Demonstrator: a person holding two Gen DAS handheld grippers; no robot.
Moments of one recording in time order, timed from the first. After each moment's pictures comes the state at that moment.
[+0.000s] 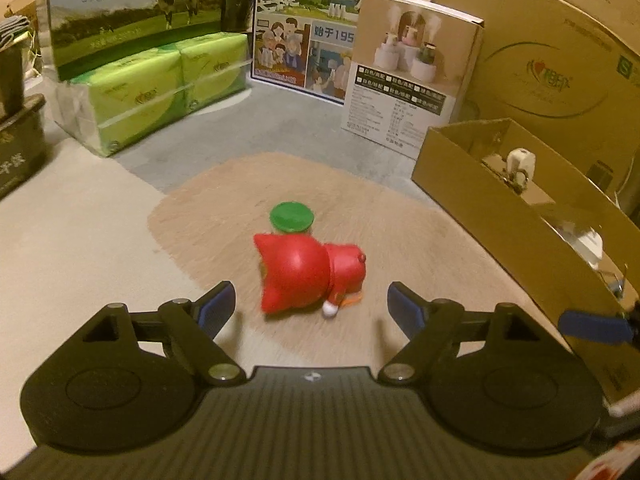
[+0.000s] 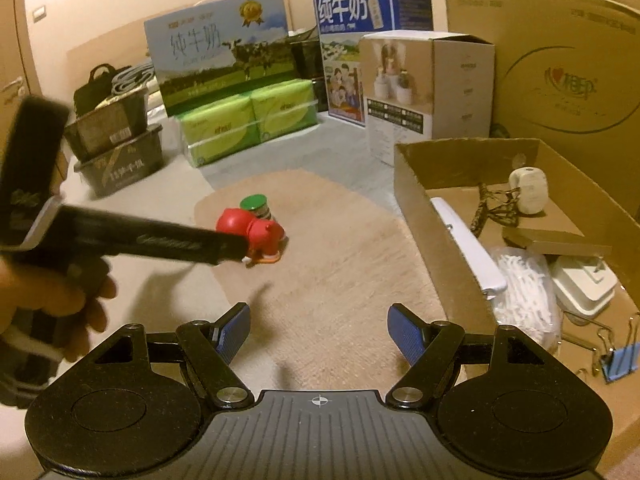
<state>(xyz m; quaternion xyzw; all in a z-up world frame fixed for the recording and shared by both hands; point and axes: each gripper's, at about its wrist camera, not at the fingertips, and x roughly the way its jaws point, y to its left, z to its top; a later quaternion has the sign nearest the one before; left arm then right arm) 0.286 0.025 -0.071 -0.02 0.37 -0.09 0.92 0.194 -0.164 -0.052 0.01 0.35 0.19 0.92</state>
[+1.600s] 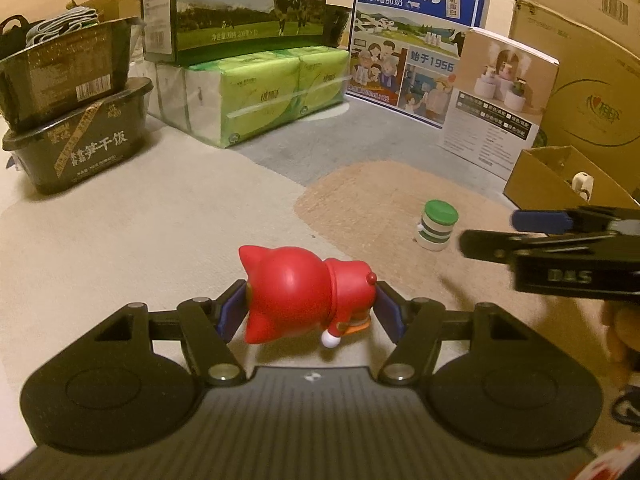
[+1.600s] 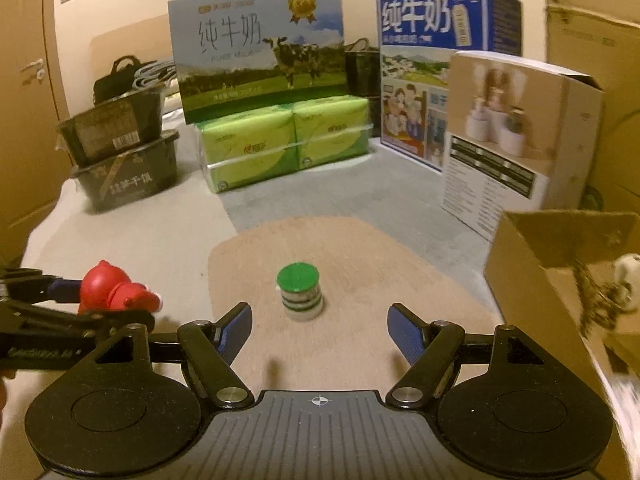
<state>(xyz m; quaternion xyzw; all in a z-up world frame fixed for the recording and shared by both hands) 0.254 0.129 -0.072 -0.03 0.35 -0.02 0.94 0.292 -0.077 -0.072 -0.02 0.31 0.23 0.92</state>
